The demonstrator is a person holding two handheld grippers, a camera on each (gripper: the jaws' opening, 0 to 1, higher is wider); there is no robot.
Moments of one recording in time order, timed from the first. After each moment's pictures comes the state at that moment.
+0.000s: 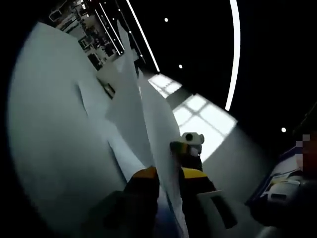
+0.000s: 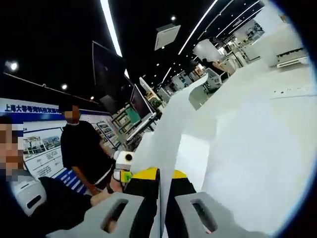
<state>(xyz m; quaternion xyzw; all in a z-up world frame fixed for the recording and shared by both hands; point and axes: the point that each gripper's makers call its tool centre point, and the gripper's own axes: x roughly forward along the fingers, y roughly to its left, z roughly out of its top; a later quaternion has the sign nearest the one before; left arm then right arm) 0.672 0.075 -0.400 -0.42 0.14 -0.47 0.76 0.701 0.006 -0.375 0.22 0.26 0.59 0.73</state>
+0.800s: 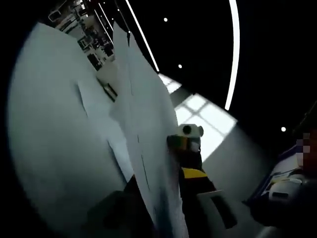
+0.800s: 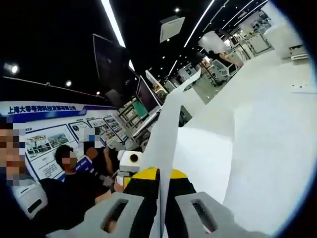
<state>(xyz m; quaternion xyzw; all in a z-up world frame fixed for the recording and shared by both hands) 0.671 0.075 -0.400 -0.41 0.14 -0.47 0.77 0.694 0.051 -0.373 0.22 0.28 0.62 0.70</state>
